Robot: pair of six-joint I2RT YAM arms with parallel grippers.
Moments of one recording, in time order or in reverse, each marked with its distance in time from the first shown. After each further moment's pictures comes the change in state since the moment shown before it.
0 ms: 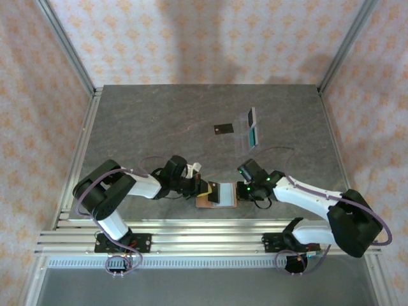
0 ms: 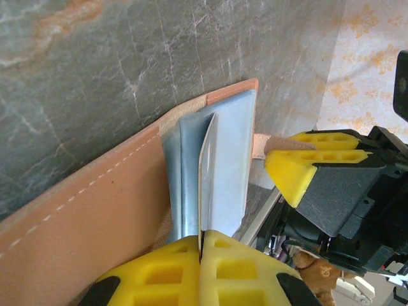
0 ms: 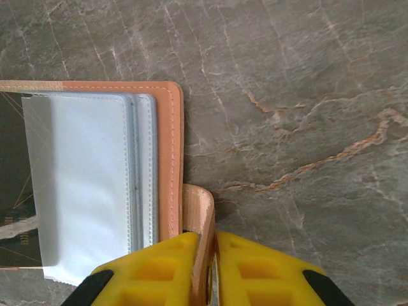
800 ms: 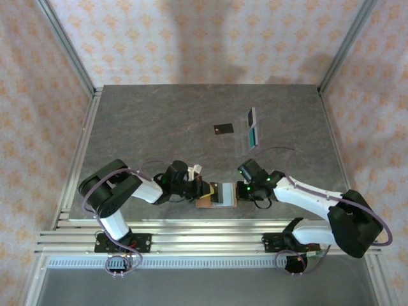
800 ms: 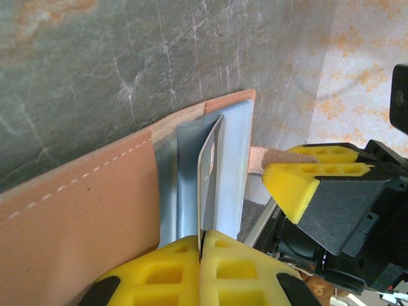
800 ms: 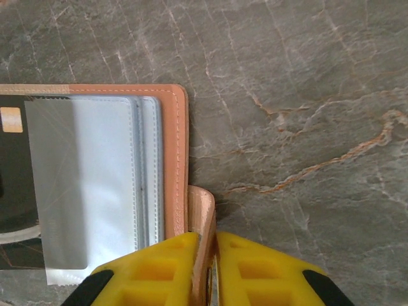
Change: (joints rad) left arm -0.047 0.053 -0.050 0.202 -0.079 -0.106; right arm 0.000 -0.006 -0.002 0.007 -0.005 0.011
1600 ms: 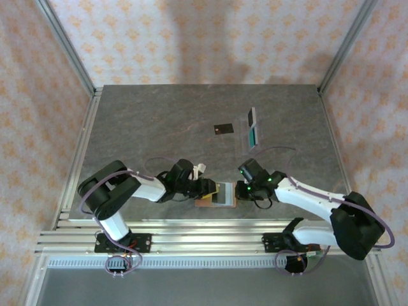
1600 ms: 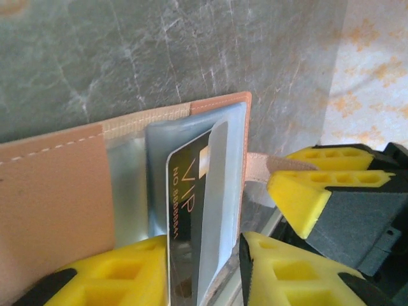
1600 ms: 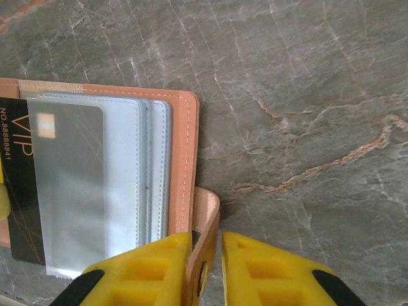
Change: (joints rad) left arm -0.044 -0.037 0.085 -0.182 -0.061 0.071; right arm 0.000 -0.023 0.000 -0.001 0.002 0.000
